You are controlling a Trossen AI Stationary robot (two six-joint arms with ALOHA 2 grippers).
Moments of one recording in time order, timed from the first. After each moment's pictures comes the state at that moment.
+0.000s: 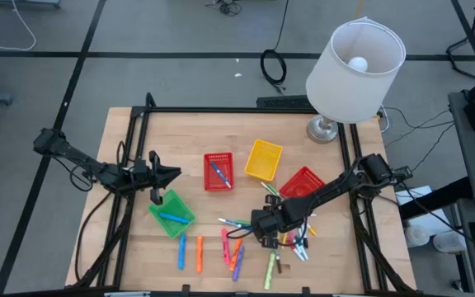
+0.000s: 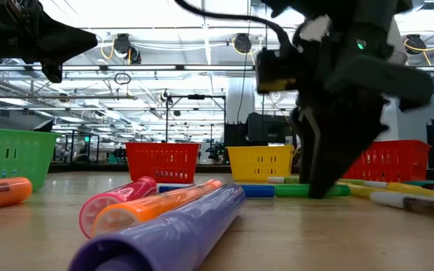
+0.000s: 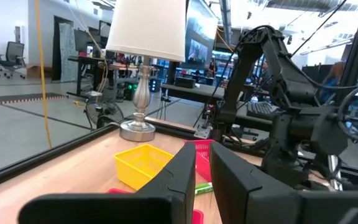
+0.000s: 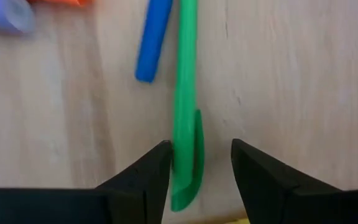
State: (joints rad) left arm -0.46 0.43 0.02 0.61 -0.67 -0.06; right arm 0.39 1.92 1.18 -0.53 0.13 0.50
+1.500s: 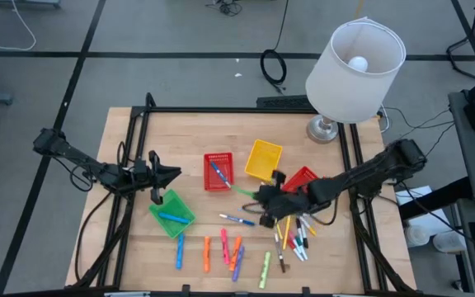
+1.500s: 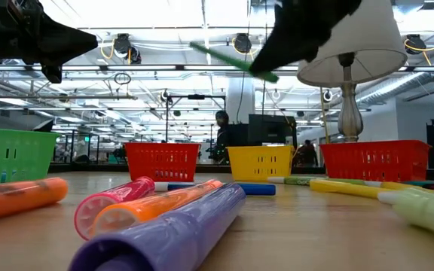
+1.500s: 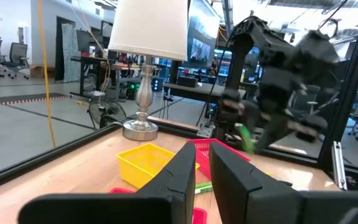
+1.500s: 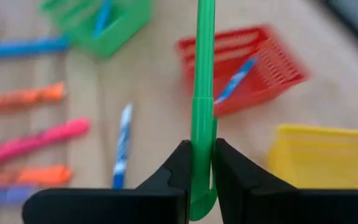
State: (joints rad) left arm -0.46 0.43 0.02 0.60 -0.68 -0.06; right arm 0.35 1.54 1.05 -0.29 0.52 0.41
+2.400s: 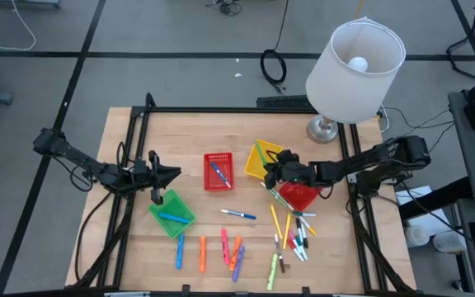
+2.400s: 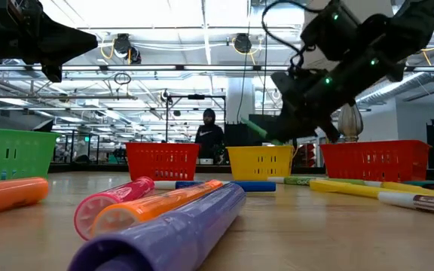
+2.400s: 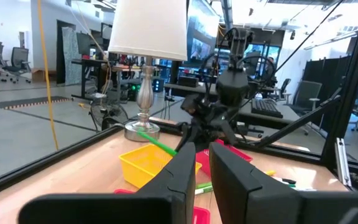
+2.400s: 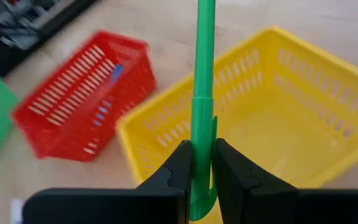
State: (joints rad) left arm -0.46 0.43 0.02 0.60 -0.68 -0.03; right arm 0.01 1.50 0.55 0.32 0.47 0.77
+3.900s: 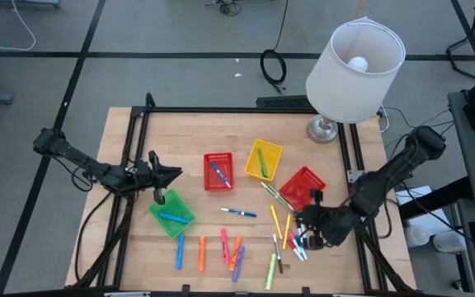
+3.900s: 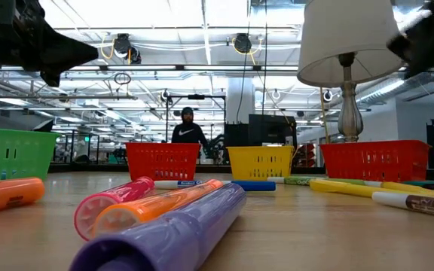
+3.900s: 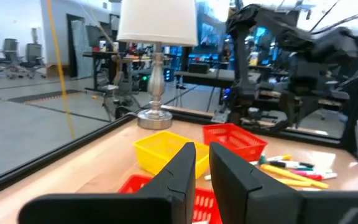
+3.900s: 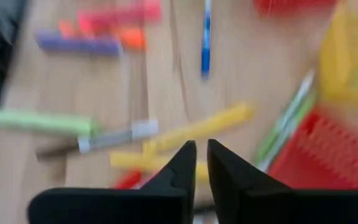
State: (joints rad) left arm -0.46 0.43 0.02 0.52 -0.73 -0.03; right arm 0.74 1.23 0.76 -0.53 0.49 0.73
